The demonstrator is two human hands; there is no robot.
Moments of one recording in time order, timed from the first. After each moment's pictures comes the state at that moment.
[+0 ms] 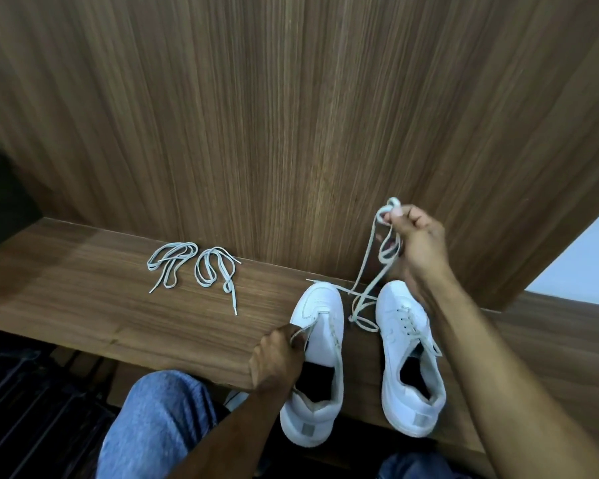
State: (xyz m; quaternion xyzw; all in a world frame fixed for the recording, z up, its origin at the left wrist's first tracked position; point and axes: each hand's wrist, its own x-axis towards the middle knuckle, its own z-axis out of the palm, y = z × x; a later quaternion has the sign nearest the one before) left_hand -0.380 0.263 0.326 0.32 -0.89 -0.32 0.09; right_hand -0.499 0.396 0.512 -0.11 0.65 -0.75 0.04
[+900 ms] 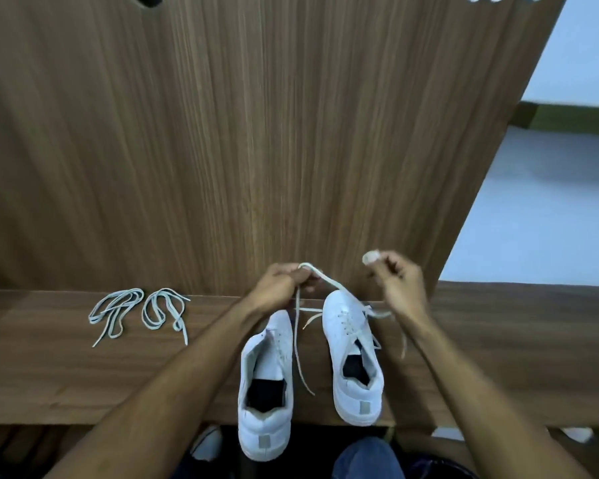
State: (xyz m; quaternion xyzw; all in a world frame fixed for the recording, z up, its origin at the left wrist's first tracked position) left_hand -0.424 0.303 0.499 0.06 -0.71 -0.70 -0.03; right_hand -0.472 0.501 0.491 -0.08 0.77 -0.62 -0.11
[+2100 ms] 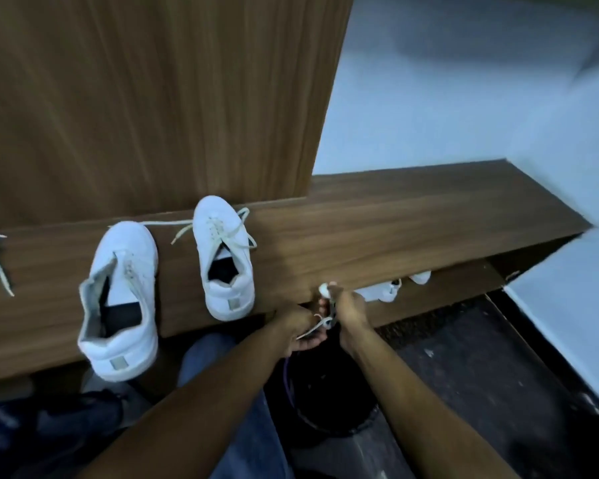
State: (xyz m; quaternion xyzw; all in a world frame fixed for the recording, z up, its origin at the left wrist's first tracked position) left_hand -0.375 0.554 0.336 0.17 -0.66 -0.62 -0.39; right_hand -0.380 0.651 0.334 0.34 0.63 -0.69 0.04
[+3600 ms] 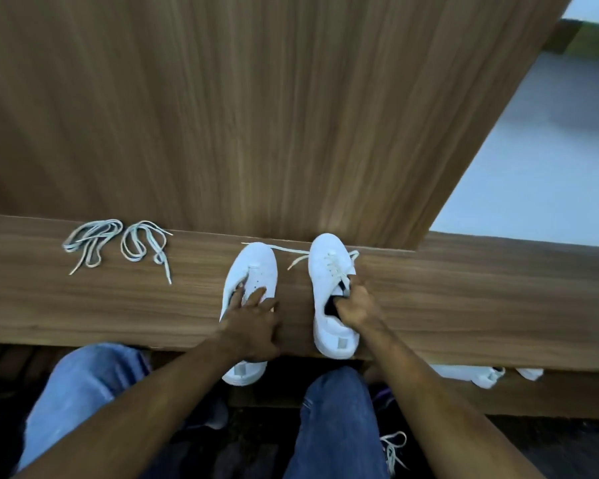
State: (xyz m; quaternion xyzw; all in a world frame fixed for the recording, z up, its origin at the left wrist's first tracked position) left_hand -0.372 0.309 0.352 -0.09 -0.98 0.04 -0.15; right_hand -0.453 0.506 0.366 0.00 0.95 -0.30 0.12
